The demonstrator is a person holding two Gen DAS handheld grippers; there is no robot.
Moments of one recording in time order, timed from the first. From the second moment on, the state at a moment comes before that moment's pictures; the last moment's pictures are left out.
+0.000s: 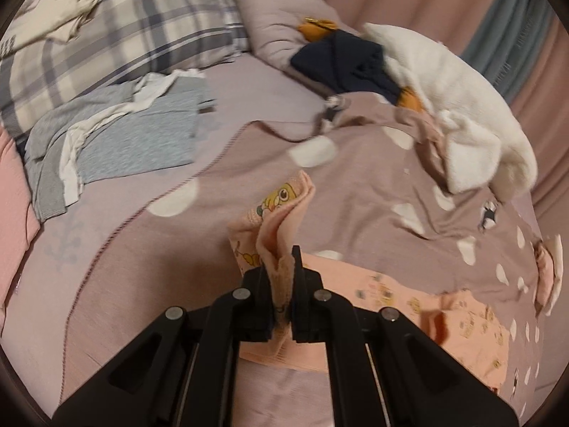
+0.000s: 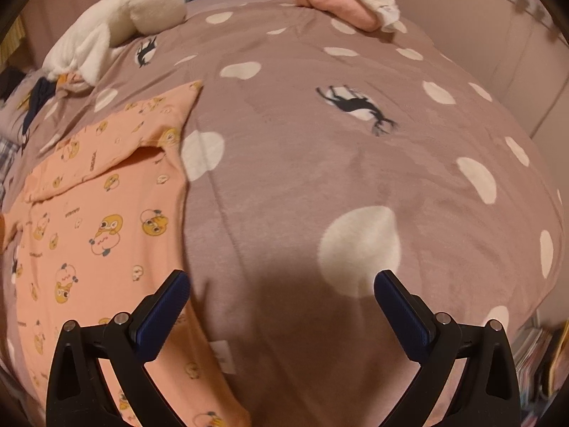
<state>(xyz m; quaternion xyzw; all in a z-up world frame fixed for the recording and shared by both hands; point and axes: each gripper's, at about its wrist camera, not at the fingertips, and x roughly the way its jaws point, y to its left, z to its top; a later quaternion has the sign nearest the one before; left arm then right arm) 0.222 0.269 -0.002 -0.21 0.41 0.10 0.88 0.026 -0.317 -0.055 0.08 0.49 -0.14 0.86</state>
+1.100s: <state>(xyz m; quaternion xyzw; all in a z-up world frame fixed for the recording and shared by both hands) 0.231 -0.097 -0.018 -0.09 0.42 -0.09 0.90 -0.084 -0.460 -0.067 0.21 0.46 -0.24 0.83</state>
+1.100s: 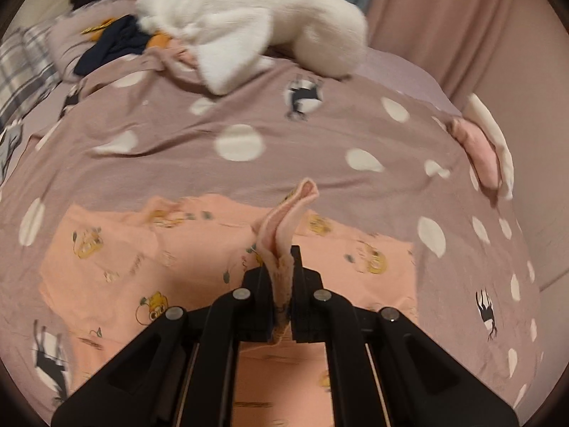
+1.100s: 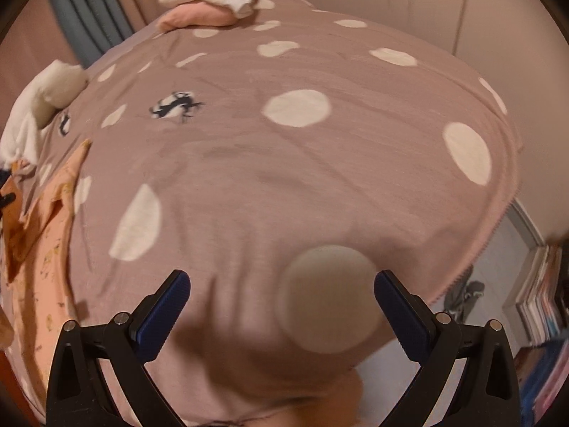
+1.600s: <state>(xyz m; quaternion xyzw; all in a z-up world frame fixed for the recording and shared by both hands) 0.226 -0.172 -0.051 -0.06 0.45 -0.11 0.89 -0.102 -0.478 -0.072 0.23 0.46 -0.25 0.82</state>
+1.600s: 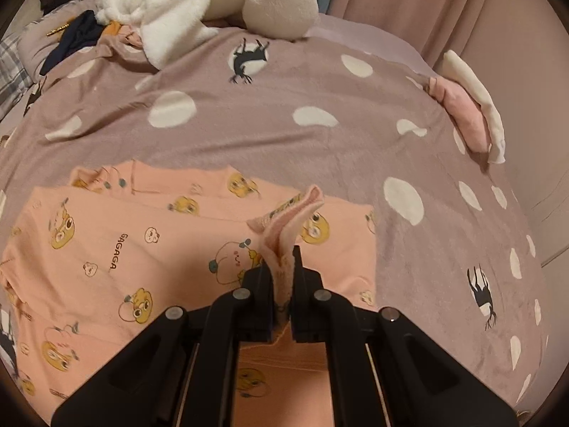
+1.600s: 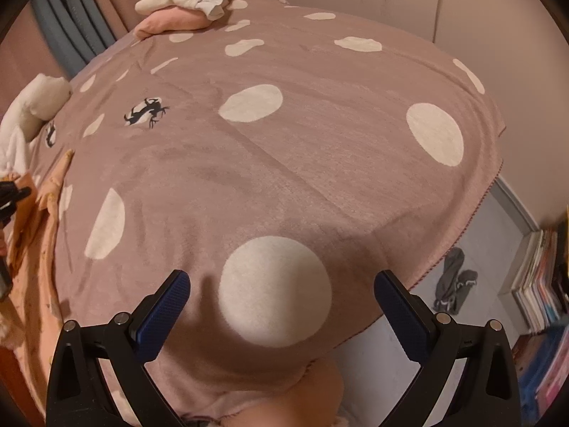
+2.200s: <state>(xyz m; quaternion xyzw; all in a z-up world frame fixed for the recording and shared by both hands) 0.216 -0.215 -0.086 -0.01 0.48 -0.14 0.87 -0.106 -0.483 -0.078 0.23 0.46 -0.25 0.82</state>
